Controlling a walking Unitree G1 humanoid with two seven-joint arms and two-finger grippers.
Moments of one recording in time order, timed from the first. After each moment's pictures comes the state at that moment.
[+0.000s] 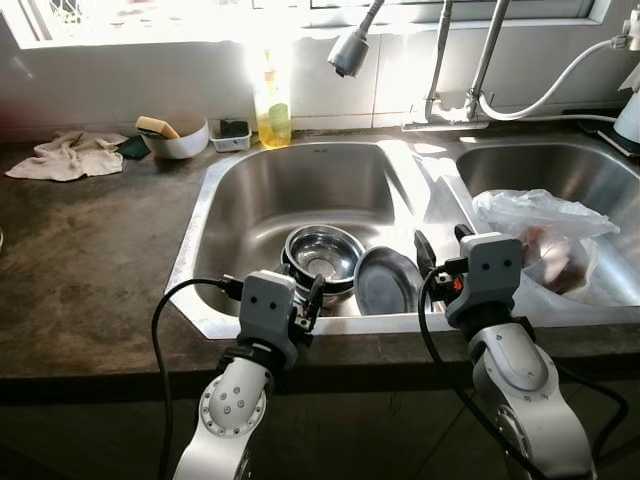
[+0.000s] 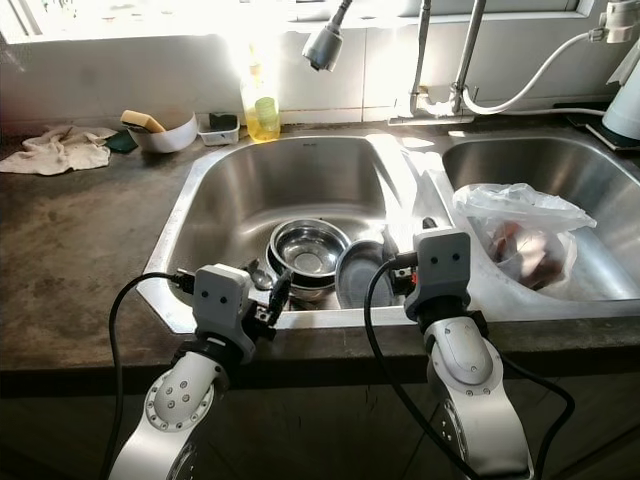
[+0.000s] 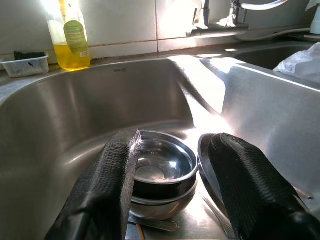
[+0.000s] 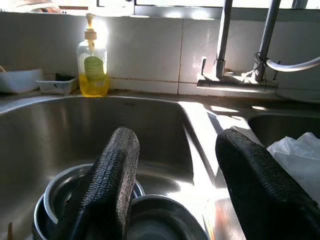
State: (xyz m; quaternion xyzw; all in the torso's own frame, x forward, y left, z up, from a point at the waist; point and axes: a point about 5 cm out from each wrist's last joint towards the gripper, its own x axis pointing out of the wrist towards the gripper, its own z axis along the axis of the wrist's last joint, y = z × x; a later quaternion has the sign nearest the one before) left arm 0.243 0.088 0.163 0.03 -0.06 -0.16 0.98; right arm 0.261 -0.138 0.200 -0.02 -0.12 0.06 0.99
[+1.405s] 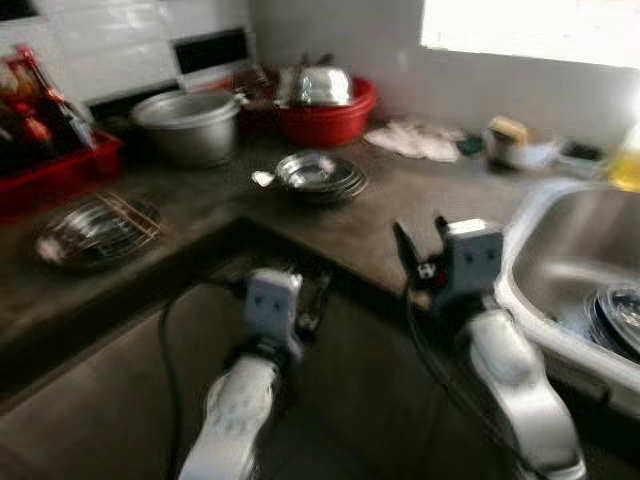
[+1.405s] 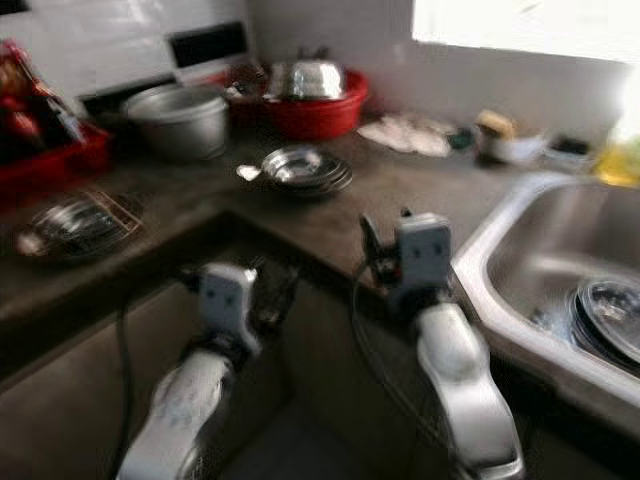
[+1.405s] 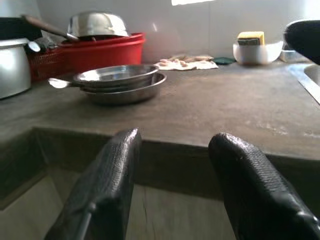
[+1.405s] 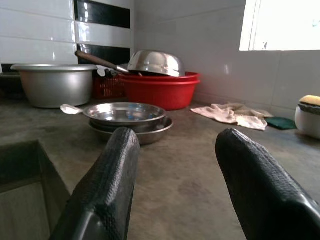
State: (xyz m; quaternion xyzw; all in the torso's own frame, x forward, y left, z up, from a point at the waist) left arm 0.245 0.075 0.162 0.03 -0.07 -0.19 0.98; right arm 0.271 -0.135 0.202 -0.03 -0.12 0.07 0.99
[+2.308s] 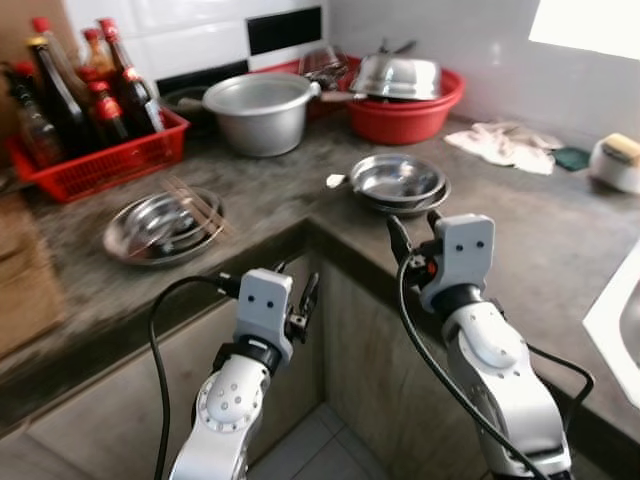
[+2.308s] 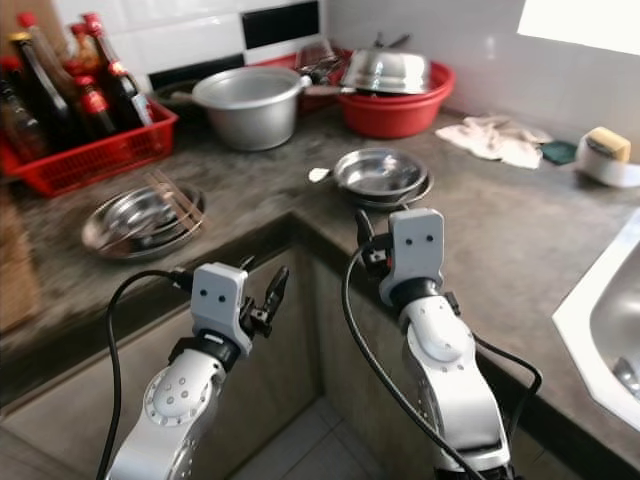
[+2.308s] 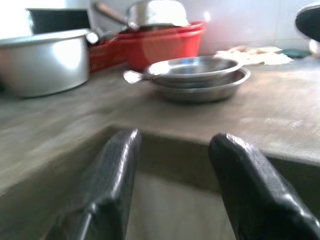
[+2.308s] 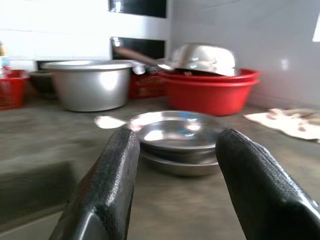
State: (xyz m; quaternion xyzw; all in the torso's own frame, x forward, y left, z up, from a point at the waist) left arm 0.248 0.084 0.159 0.04 -0.06 -0.17 0.98; right arm 0.280 -0.129 0.205 -0.03 -0.11 0.07 0.99
